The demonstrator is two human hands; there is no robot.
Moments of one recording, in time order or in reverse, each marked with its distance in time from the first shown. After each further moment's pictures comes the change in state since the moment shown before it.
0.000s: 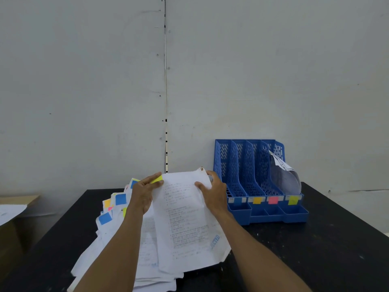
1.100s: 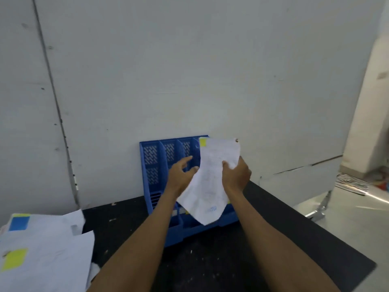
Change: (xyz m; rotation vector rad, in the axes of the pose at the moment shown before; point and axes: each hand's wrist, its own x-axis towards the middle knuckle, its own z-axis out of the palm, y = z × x) left_hand 0.031 -0.071 0.338 0.528 -0.472 0.321; right_hand 0.099 0.093 -0.231 -0.174 0.696 0.168
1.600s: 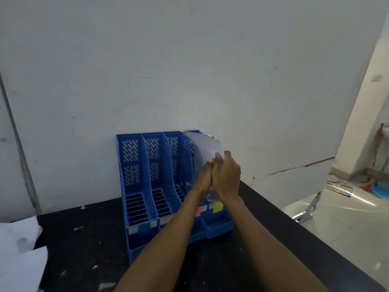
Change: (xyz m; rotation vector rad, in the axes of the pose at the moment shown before) left_hand 0.055 -0.006 0.124 -0.410 -0.302 -0.264; right_hand 0.055 0.056 0.038 -0.219 -0.058 -0.387
